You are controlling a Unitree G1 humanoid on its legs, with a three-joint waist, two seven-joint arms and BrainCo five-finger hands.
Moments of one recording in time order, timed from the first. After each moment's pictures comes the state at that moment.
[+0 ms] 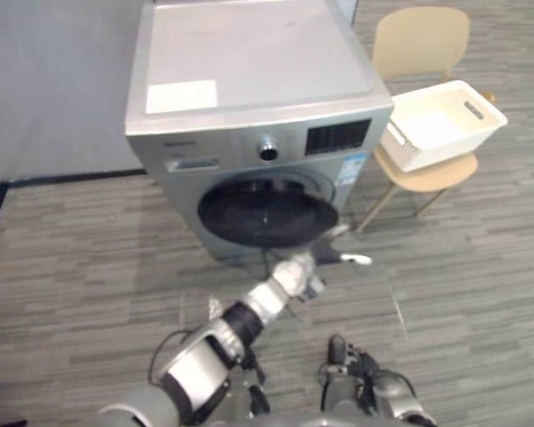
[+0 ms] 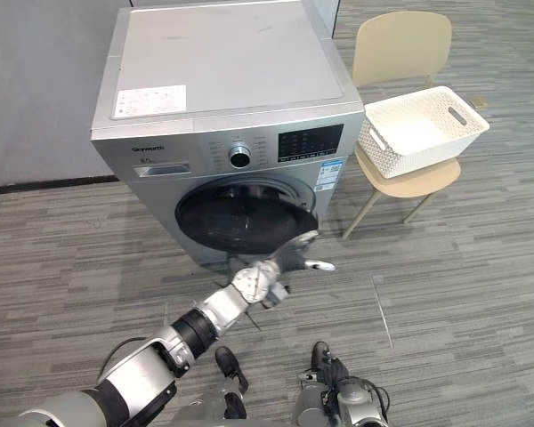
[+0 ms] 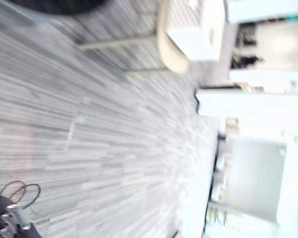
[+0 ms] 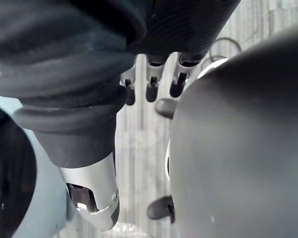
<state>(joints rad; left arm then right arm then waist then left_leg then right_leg) -0.60 -0.04 -0.74 0.61 -0.03 -0.03 0.02 -0.01 -0.08 -0.01 0.96 -0.07 0.04 0.00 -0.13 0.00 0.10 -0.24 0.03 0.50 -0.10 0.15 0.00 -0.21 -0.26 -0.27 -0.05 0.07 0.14</state>
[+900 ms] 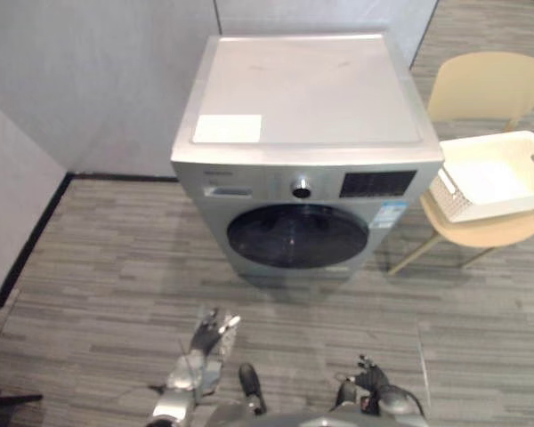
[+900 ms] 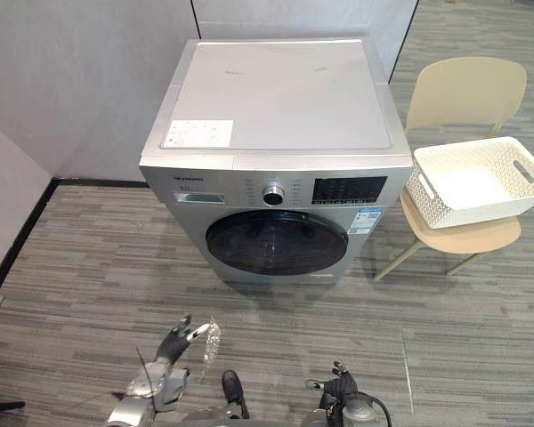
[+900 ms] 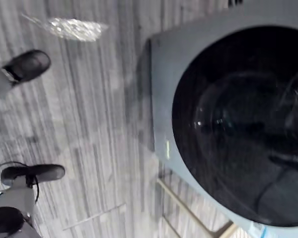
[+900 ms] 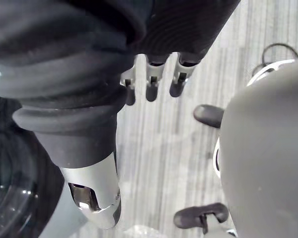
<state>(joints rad) 0.11 0.15 -0.05 0.76 -0.08 -0.12 0.07 0.05 -0.07 -0.05 0.99 -0.04 -0.02 -0.04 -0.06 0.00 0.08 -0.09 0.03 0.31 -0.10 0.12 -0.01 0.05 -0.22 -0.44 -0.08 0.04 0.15</state>
